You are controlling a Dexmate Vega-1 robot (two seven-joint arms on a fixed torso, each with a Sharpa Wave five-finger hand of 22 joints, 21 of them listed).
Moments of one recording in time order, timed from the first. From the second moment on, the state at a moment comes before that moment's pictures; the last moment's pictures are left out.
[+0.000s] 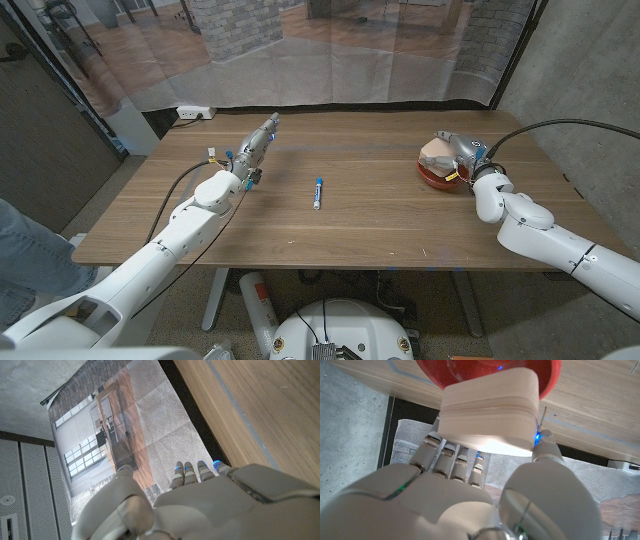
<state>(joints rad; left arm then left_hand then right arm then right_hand) 0.85 0.61 0.40 -1.49 -0.52 -0.16 0.07 0.33 -0.01 0.26 0.08 0.24 0.00 0.07 0.20 0.19 -0.04 0.03 0.21 0.19 -0.11 0.04 0.19 0.18 -0.17 -0.01 0.20 0.18 -0.93 -0.96 -0.54 -1.86 -0.44 -0.53 -0.28 0.57 -0.12 0.35 -0.16 0.22 0.27 -0.12 0.23 0.20 0.38 -0.04 0.37 0.25 0.56 -0.04 0.33 0.35 0.70 -0.03 0.49 0.22</state>
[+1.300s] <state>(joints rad) 0.88 0.63 0.39 -1.52 -0.52 -0.14 0.09 0.34 0.00 0.25 0.08 0.24 0.00 0.07 0.20 0.19 -0.04 0.03 0.21 0.19 -0.11 0.04 0.19 0.18 -0.17 -0.01 0.20 0.18 -0.89 -0.92 -0.58 -1.74 -0.39 -0.52 -0.29 0.57 -0.12 0.35 -0.16 0.21 0.28 -0.12 0.23 0.20 0.38 -0.04 0.37 0.25 0.55 -0.05 0.31 0.35 0.68 -0.05 0.49 0.22</state>
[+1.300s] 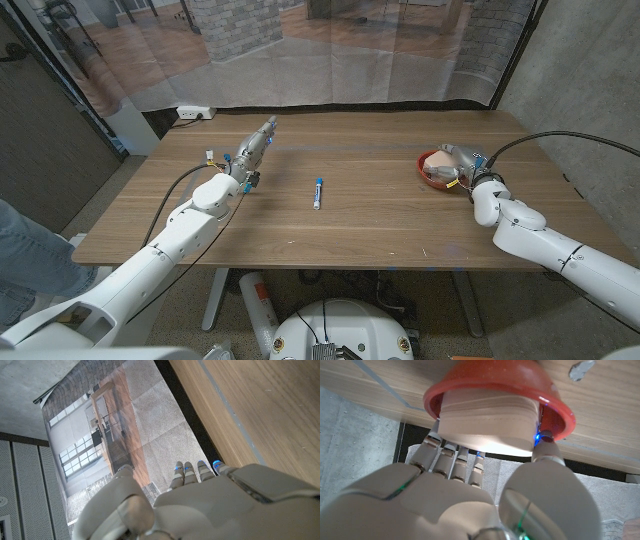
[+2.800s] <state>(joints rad) 0.84 0.61 0.41 -1.47 -0.52 -0.13 0.06 0.34 0.00 0.25 0.08 0.24 0.01 0.07 0.20 0.19 -0.03 0.02 0.21 0.19 -0.11 0.04 0.19 0.18 -0.17 -0.01 0.20 0.18 -0.88 -0.94 -0.59 -1.77 -0.33 -0.58 -0.25 0.47 -0.08 0.25 -0.04 0.20 0.25 -0.13 0.21 0.21 0.32 -0.04 0.32 0.23 0.39 -0.01 0.20 0.27 0.56 0.08 0.40 0.19</state>
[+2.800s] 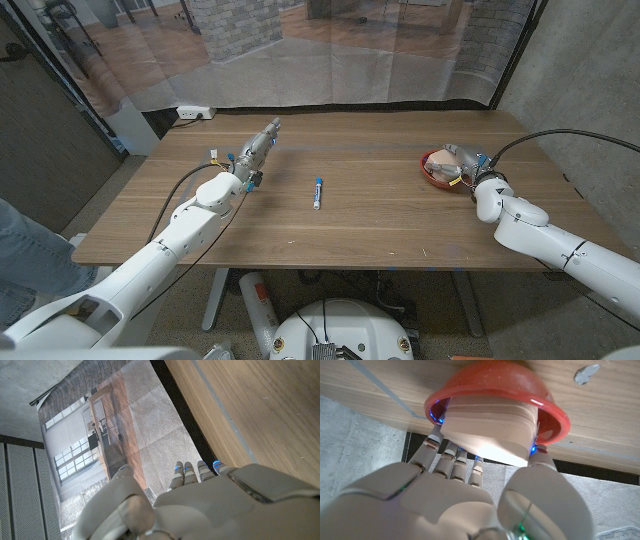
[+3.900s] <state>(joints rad) 0.83 0.60 0.42 -1.44 -0.53 -0.14 0.04 0.35 0.00 0.25 0.07 0.24 0.01 0.07 0.20 0.19 -0.03 0.02 0.21 0.19 -0.11 0.04 0.19 0.18 -0.17 -0.01 0.20 0.18 -0.88 -0.95 -0.59 -1.82 -0.30 -0.63 -0.24 0.32 -0.16 0.14 0.01 0.28 0.16 -0.11 0.19 0.20 0.24 0.00 0.26 0.21 0.30 0.05 0.18 0.22 0.46 0.16 0.31 0.18</state>
